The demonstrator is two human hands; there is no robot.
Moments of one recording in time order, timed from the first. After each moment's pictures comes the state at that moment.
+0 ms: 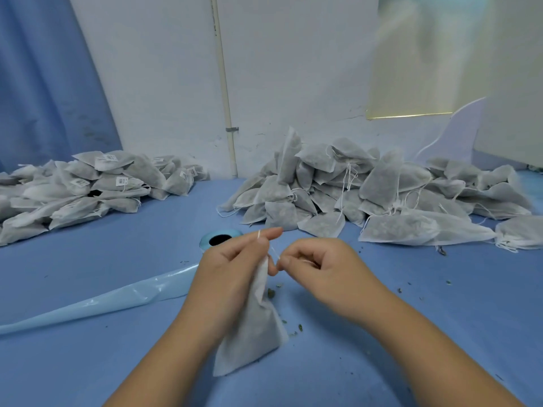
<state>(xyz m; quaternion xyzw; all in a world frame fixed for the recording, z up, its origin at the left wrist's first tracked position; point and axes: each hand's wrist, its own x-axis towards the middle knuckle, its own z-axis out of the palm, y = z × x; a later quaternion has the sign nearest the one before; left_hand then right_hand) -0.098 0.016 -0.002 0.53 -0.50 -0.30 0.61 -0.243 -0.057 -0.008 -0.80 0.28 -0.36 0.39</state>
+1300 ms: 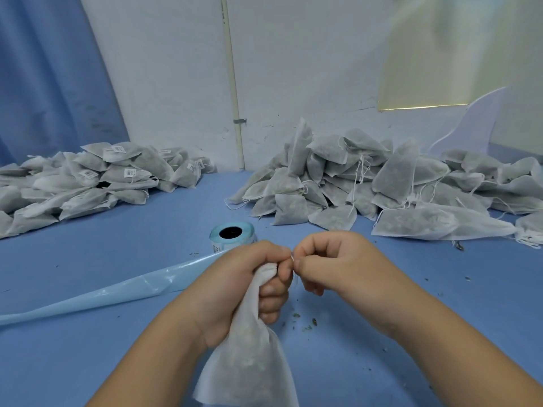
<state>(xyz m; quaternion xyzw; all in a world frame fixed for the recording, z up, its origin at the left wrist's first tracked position) -0.085 0.024 0.009 0.47 -0.45 -0.60 0.47 -0.238 -0.038 0.007 -0.75 0.29 -0.32 0.51</state>
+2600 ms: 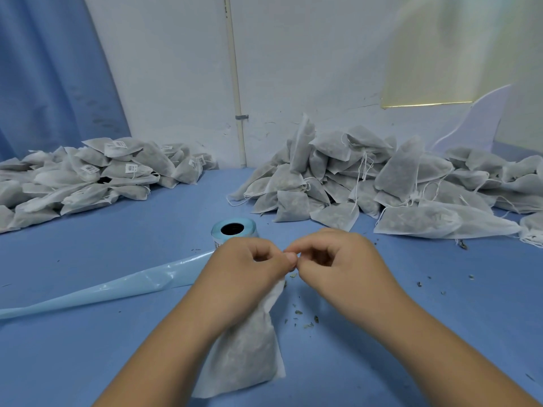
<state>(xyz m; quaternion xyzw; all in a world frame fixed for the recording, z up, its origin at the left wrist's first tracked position) -0.087 0.019 0.002 0.67 -0.53 -0.27 0.45 -0.228 -0.043 -0.010 -0.79 0.33 -0.40 0.33</state>
